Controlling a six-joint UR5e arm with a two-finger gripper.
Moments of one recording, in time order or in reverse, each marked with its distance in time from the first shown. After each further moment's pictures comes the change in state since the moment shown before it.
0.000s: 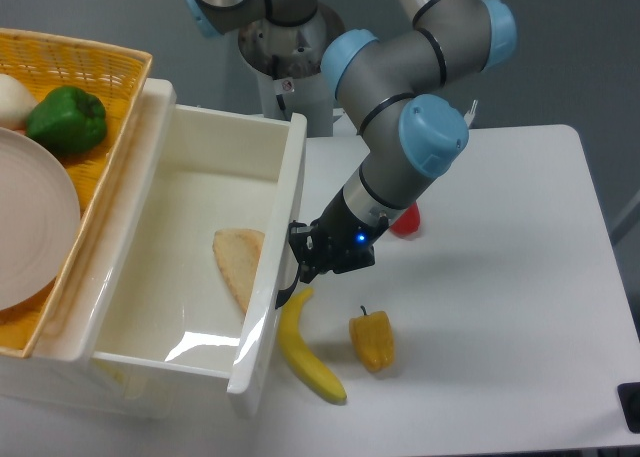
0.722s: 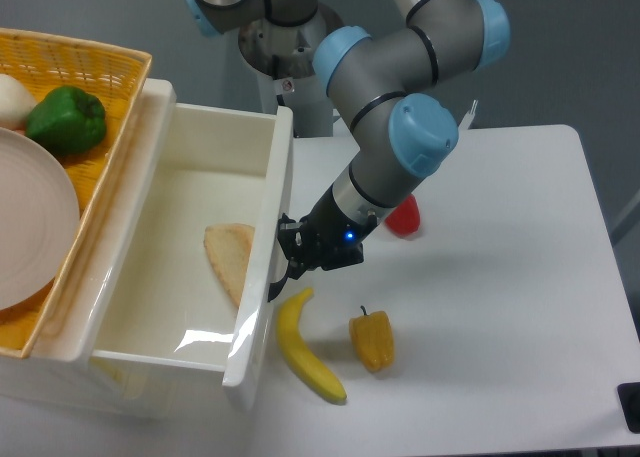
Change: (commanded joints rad) arm -0.017 0.006 -0.002 -0.021 -0.002 0.000
